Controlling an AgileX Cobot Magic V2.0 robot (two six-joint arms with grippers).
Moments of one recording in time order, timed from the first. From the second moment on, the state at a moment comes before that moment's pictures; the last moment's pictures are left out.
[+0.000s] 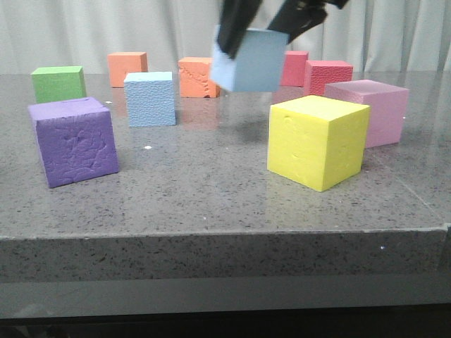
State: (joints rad) left arm -0.01 0.60 -0.64 -0.02 0.38 -0.07; right arm 0.48 1.77 -1.64 0.28 0.87 -0.08
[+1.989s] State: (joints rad) left arm -0.01 0.60 -0.64 -0.02 0.38 -0.07; right arm 0.60 1.63 -1.64 0.01 0.82 0.29
